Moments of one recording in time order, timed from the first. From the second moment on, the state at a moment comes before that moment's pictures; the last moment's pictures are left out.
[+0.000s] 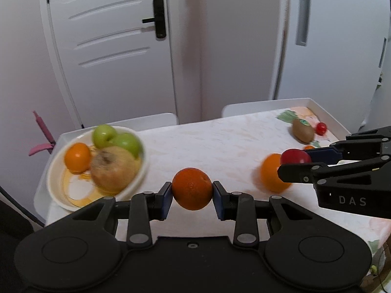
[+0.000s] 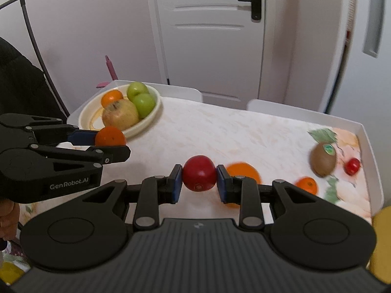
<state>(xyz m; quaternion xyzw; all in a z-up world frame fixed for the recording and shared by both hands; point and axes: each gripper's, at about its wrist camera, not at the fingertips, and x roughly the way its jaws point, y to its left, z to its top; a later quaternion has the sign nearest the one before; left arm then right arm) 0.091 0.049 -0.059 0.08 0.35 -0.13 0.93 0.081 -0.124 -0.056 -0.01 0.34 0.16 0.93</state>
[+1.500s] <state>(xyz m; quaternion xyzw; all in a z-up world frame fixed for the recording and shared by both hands) 0.192 0.201 -0.096 0.08 0.38 -0.05 0.92 0.222 0.004 -0.071 0.00 0.37 0.20 0.91</state>
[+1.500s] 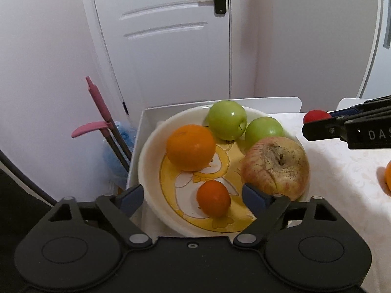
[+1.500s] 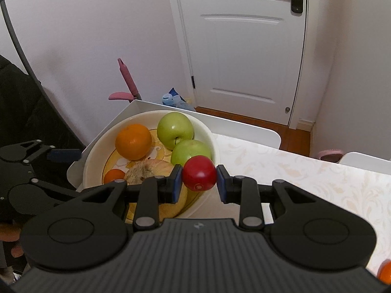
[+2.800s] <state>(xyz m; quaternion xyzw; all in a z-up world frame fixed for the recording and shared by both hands) 0.163 0.188 -0.076 0.07 0.37 -0.08 0.92 0.204 -0.002 -0.058 0.05 0.37 0.17 0.91</state>
